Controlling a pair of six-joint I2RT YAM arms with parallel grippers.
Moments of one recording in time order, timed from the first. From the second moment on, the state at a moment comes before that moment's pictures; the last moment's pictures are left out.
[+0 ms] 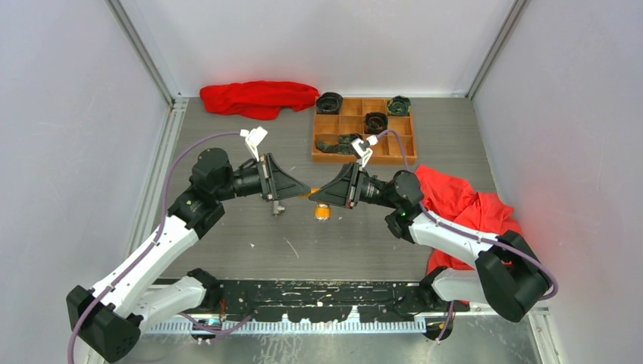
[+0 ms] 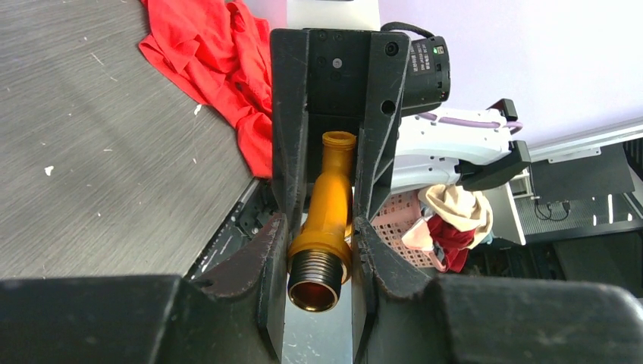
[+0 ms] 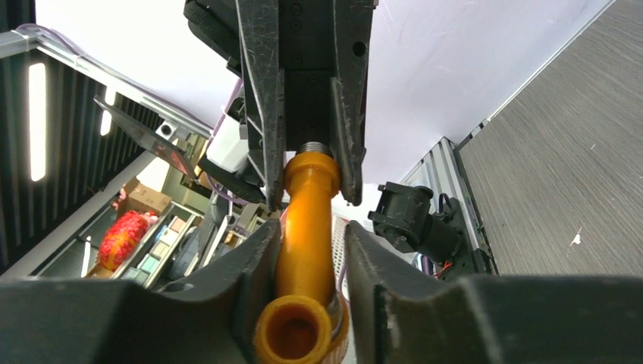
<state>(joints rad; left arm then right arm) -0.54 0.96 0.86 0.00 0.73 -0.95 0.65 1.23 0.55 1.06 -0.75 1.32</state>
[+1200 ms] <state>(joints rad) -0.53 1.53 1.08 -0.80 -0.06 -0.52 0.51 0.83 0.59 -0.12 -0.16 0.73</state>
